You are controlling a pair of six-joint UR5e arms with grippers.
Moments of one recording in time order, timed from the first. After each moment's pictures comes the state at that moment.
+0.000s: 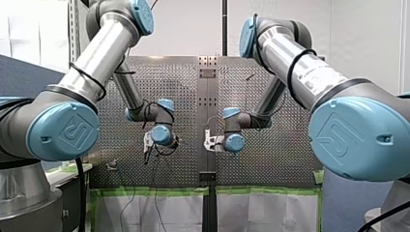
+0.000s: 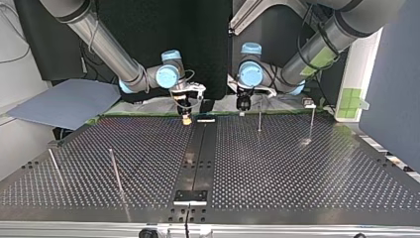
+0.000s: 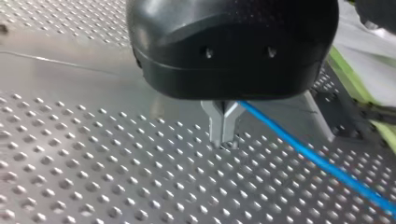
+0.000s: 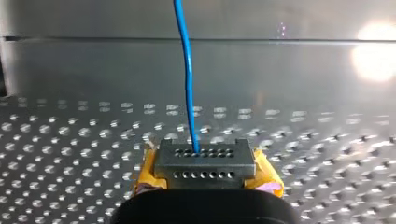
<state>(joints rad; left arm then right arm) -0.32 -2.19 -1.83 -2.50 -1.79 -1.61 2.20 -0.67 1.37 -0.56 1.64 1.59</state>
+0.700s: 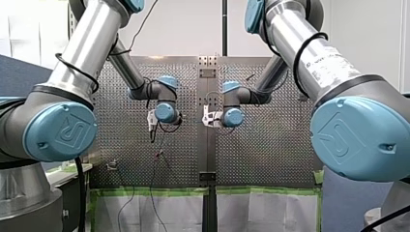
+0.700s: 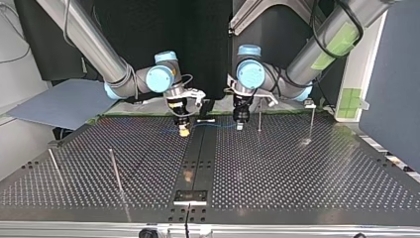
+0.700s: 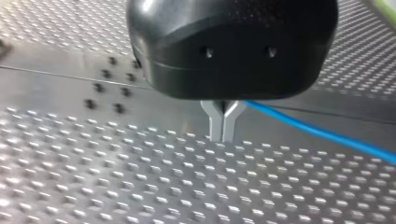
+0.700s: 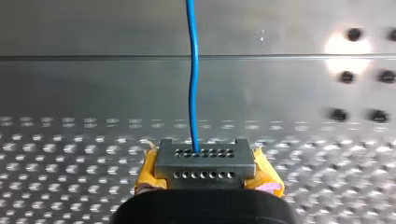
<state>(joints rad) -0.36 -2.01 -1.79 -2.58 -1.83 -1.65 2.21 -0.85 1.37 -0.46 1.64 1.60</state>
